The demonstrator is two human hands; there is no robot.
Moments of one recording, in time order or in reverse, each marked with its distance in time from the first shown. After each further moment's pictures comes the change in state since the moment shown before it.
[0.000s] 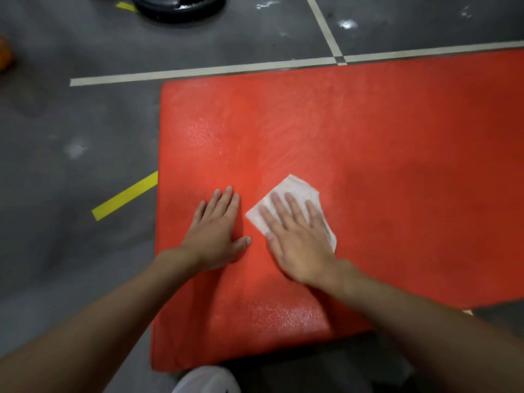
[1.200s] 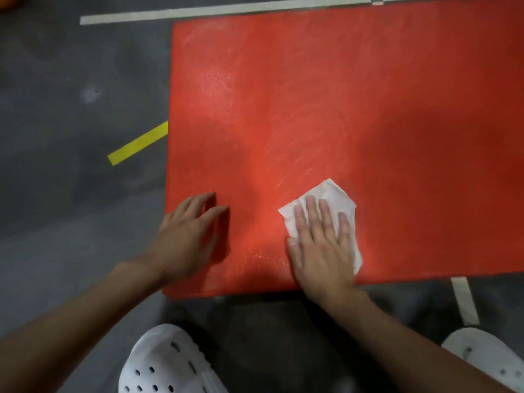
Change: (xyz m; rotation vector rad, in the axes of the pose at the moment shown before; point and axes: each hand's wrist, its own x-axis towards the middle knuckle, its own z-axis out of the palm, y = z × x) left_hand -0.104 -0.006 0.004 -0.018 0.010 -0.075; right_hand -0.097 -0.011 0.024 0.065 0.112 0.192
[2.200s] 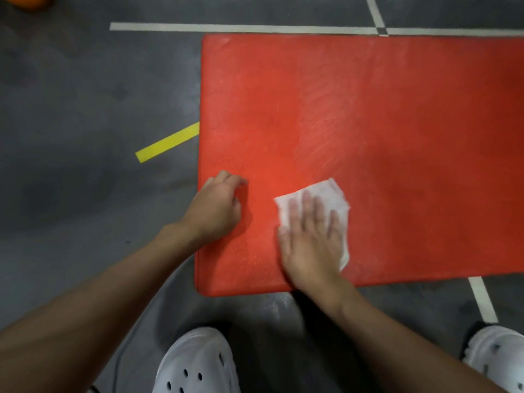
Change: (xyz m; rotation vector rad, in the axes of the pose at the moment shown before) left_hand 0.040 -0.033 -0.001 -0.304 0.190 0.020; right_hand 0.017 -0.081 0.001 -0.029 -0.084 0.050
